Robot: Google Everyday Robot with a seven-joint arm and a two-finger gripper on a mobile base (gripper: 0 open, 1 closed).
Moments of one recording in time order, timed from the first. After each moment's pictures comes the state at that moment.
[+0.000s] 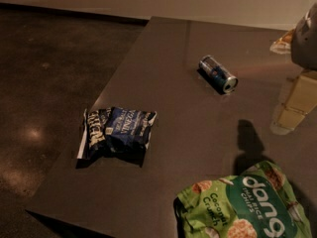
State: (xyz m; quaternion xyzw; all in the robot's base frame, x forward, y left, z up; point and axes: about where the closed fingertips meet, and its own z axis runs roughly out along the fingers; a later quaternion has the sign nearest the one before) arm 0.438 -0.217 0.976 -0.60 0.78 -0.03 0.16
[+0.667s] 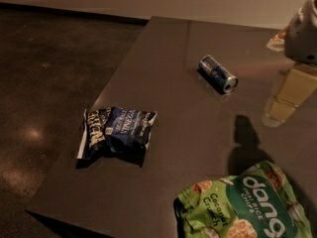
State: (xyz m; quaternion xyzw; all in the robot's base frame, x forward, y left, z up) arm 0.452 -0.212 0.976 -0.59 0.79 -0.03 0.16
